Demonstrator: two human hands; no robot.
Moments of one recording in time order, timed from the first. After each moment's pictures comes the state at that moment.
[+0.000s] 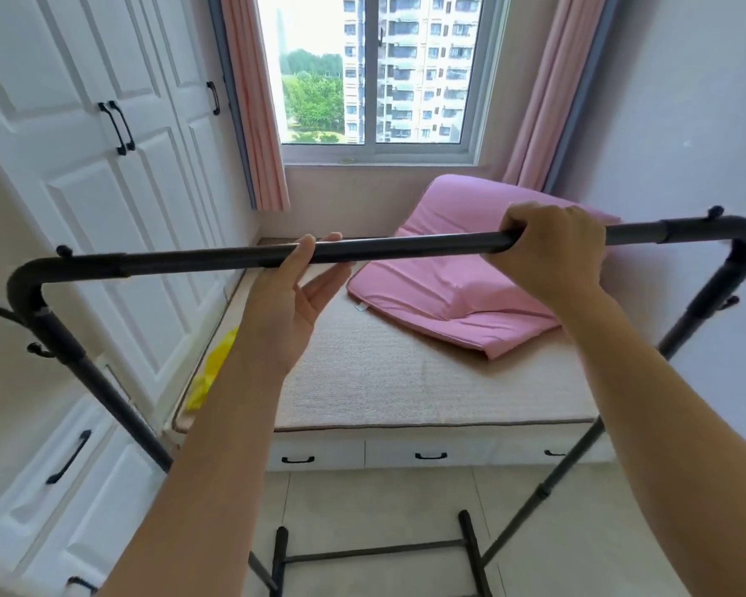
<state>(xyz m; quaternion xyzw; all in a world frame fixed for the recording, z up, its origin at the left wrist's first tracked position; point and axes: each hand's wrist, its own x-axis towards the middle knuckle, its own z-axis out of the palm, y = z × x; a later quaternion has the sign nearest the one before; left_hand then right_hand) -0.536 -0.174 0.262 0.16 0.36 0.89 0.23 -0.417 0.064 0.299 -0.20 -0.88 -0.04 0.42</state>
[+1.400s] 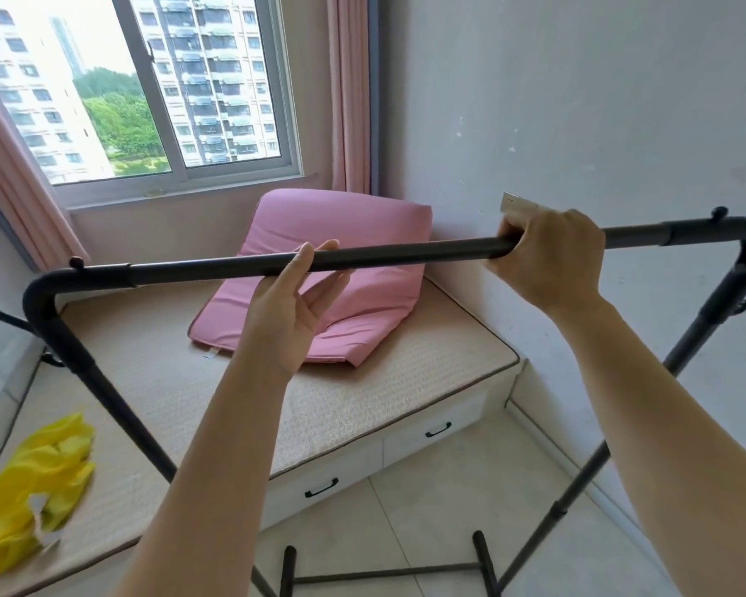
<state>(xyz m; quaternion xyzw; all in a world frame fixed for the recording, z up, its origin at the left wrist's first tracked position) -0.423 0.122 0.262 0.23 0.34 0.81 0.40 -0.212 0.276 0.294 -0.39 -0.81 -0.09 0.42</state>
